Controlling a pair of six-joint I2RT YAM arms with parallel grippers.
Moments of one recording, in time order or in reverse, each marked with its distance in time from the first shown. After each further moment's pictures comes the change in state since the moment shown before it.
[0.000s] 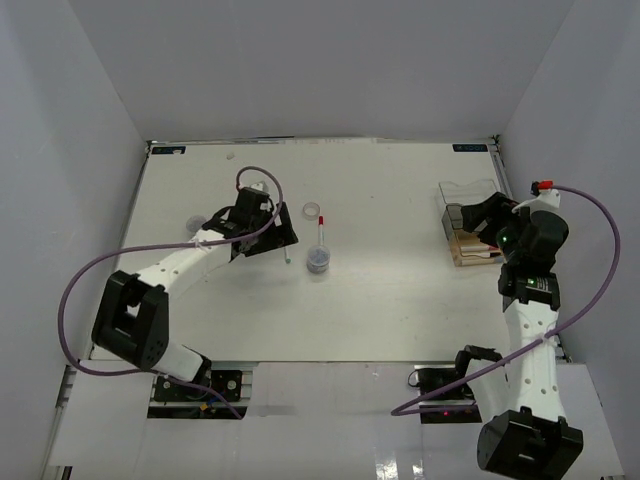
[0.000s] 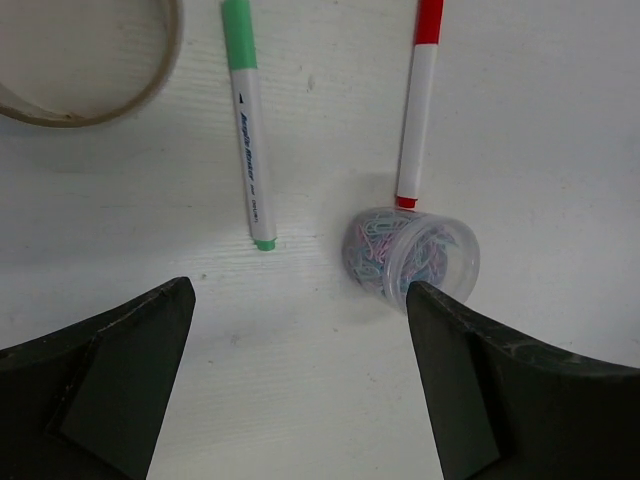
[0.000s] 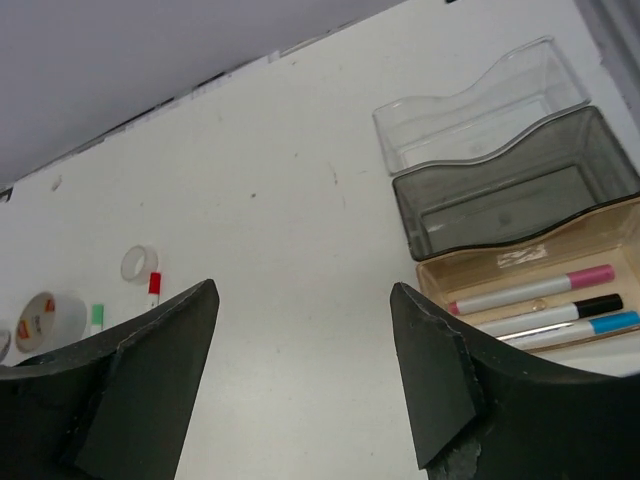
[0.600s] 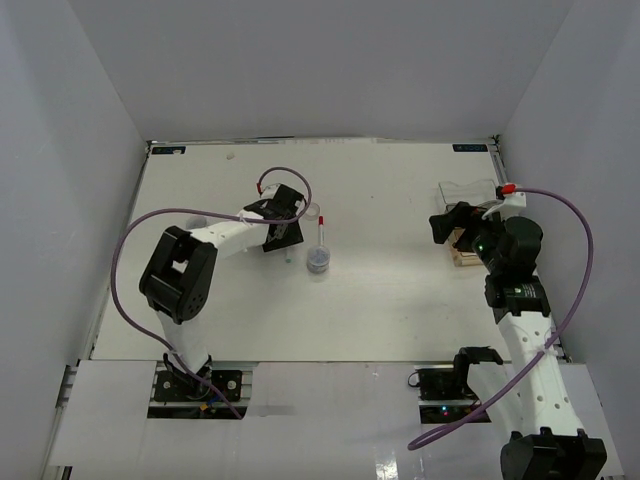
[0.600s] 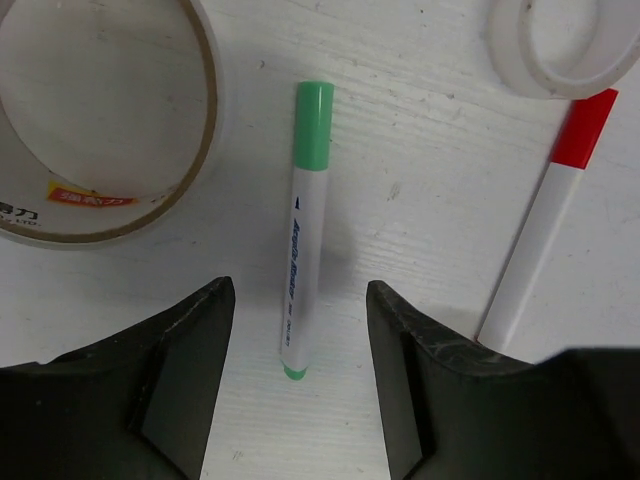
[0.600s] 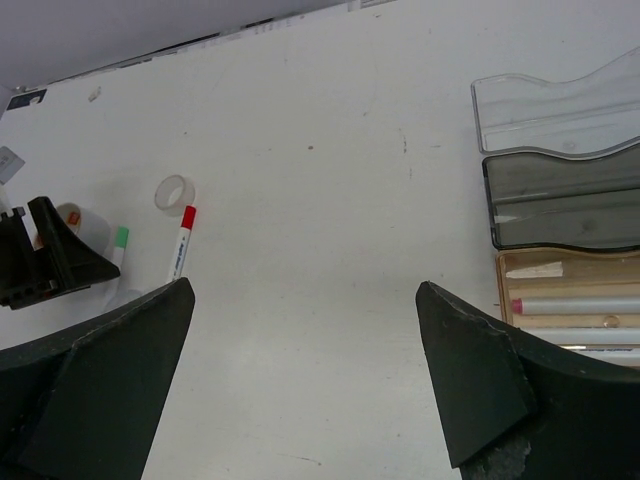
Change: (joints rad) left arm -0.114 0.385 0.229 -0.076 -0.306 -0.107; right arm 0.226 -0.081 -0.058 -0.011 0.021 -0.073
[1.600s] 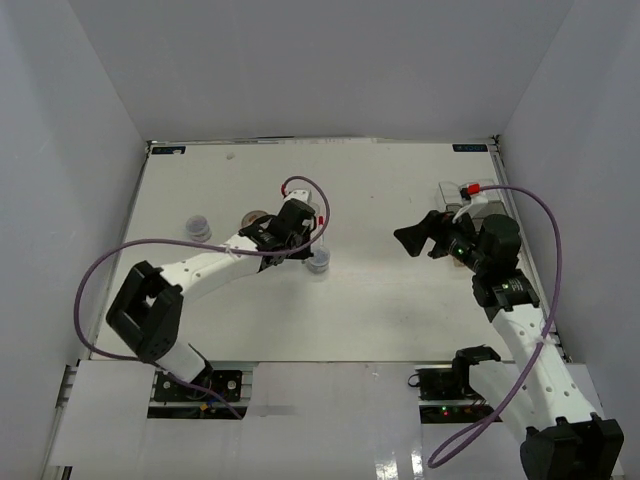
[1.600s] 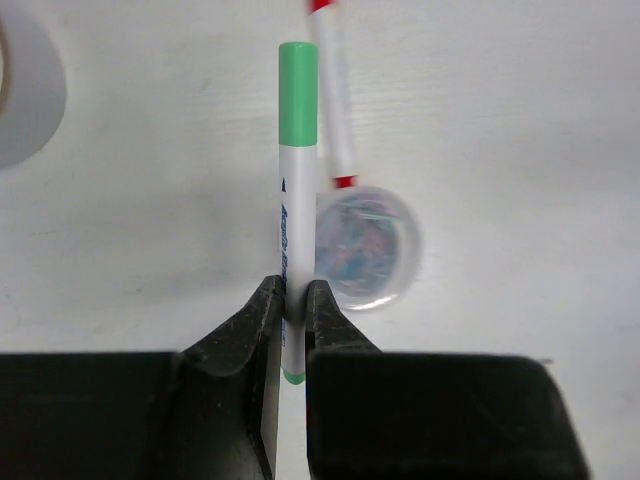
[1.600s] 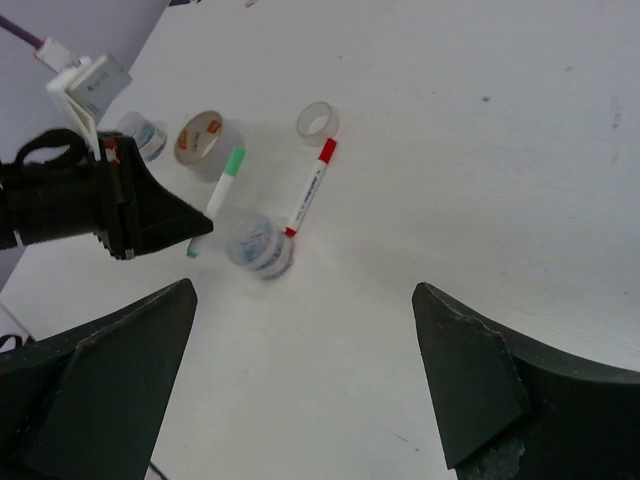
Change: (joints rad) left arm -0.172 -0.210 -0.130 0.067 0.021 0.150; right arm 0.134 0.044 -0.015 0.047 -0.201 0.050
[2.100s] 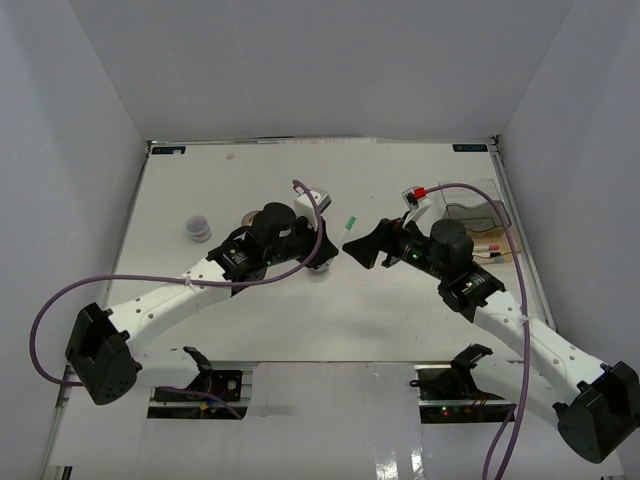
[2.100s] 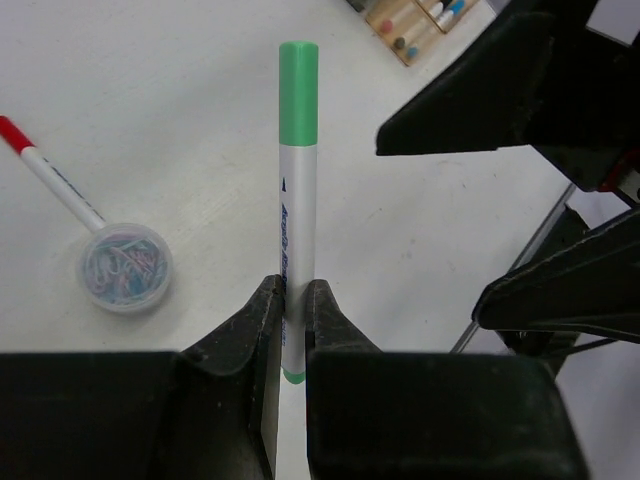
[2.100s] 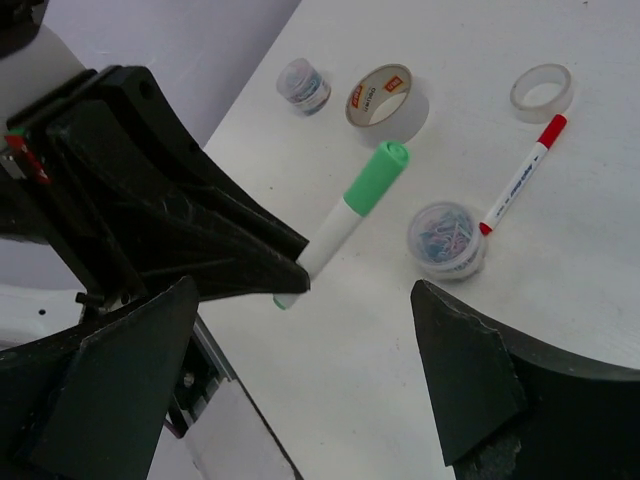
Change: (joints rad) left arm -0.090 -0.360 -0.094 0.223 0.428 0.243; right arm 0.476 0.134 -0.003 0.237 0.138 0.219
